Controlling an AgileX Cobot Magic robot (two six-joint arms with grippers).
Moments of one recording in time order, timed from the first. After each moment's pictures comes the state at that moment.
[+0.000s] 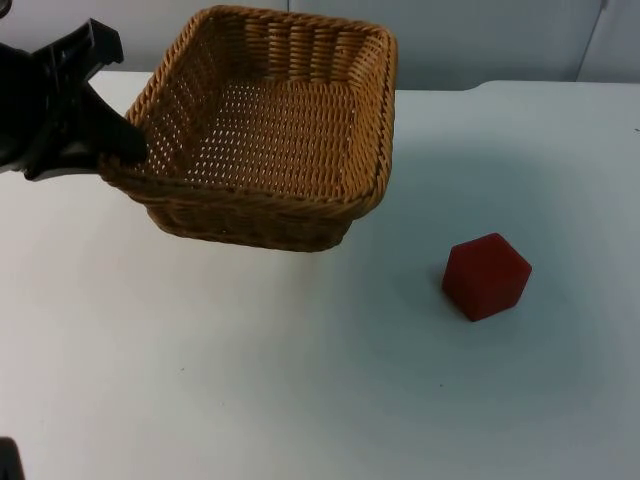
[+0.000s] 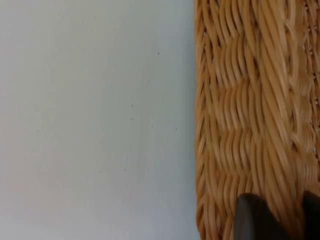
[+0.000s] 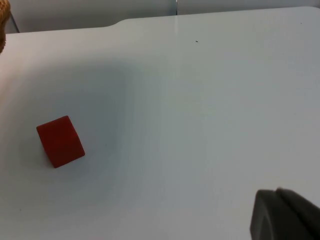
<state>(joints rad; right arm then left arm) -0.01 0.00 -0.52 -0.07 1.08 0.06 -0.05 1.70 -0.82 -1.48 0.61 1.04</state>
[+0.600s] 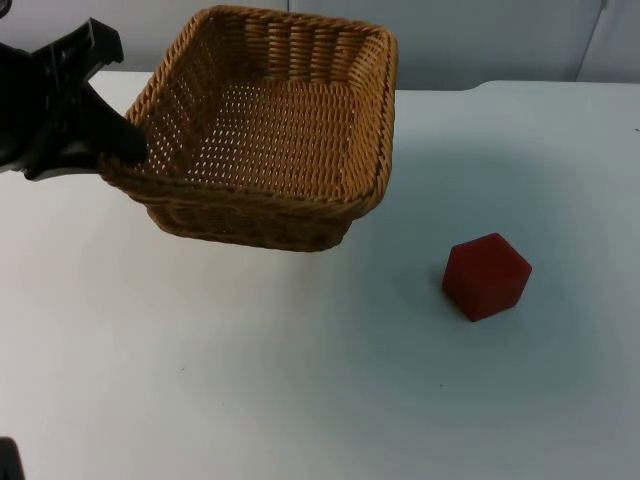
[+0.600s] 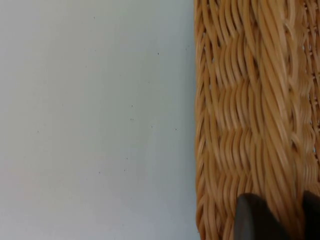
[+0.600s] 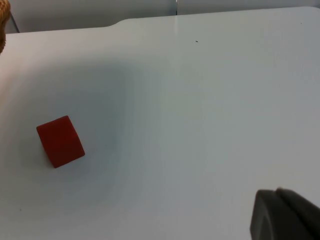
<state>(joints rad) -0.01 0.00 -0.52 -0.07 1.08 0.06 -0.05 1.70 -0.82 -1.48 0.61 1.04</state>
